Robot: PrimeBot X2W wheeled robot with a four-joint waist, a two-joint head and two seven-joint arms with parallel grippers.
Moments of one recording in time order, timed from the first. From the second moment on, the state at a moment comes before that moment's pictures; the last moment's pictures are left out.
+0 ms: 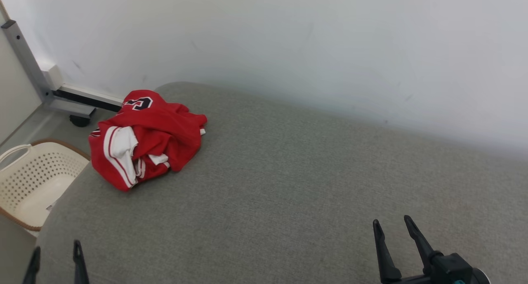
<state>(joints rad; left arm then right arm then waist) 0.11 0.19 0.15 0.13 -0.12 0.01 -0.26 0.02 -0.05 0.05 0.24 0.07 0.13 -0.26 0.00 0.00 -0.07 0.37</state>
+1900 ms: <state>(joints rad) -0.78 0.54 0.14 1.14 -0.29 -0.03 0.28 -0.22 -0.05 0.15 0.20 0.06 0.13 -0.26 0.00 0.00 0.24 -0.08</state>
